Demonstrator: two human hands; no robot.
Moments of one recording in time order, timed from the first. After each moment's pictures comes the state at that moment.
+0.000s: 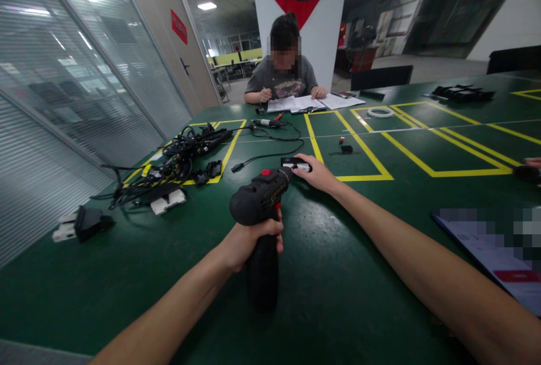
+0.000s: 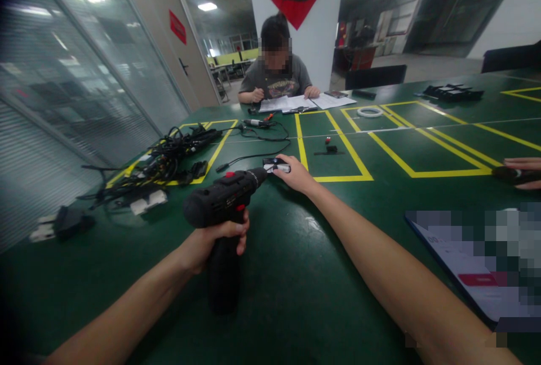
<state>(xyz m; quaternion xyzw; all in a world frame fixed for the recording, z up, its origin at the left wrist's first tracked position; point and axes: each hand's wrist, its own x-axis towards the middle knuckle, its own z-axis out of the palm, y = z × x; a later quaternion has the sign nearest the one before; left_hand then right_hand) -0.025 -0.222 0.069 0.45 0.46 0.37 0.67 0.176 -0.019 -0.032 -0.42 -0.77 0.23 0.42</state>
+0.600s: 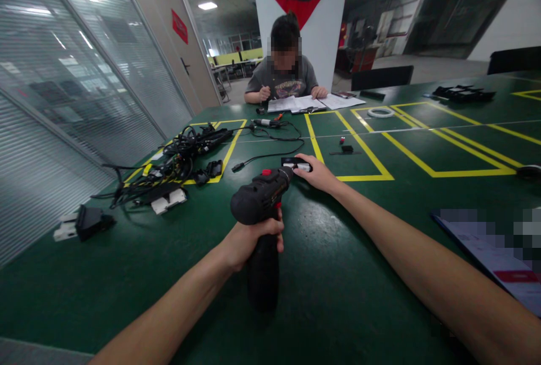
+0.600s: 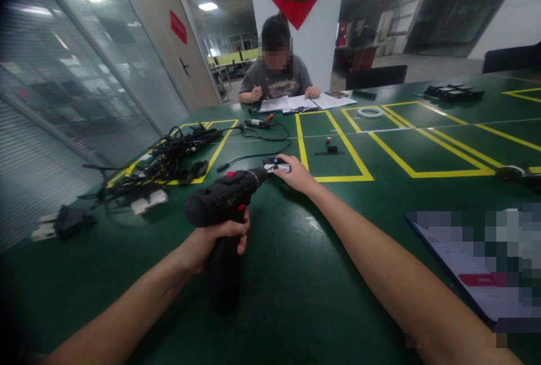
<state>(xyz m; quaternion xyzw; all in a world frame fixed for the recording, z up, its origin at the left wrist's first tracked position) -0.025 -0.222 0.068 0.45 0.45 0.37 0.67 0.176 -0.018 -0.035 -0.42 -0.77 0.22 0.42</state>
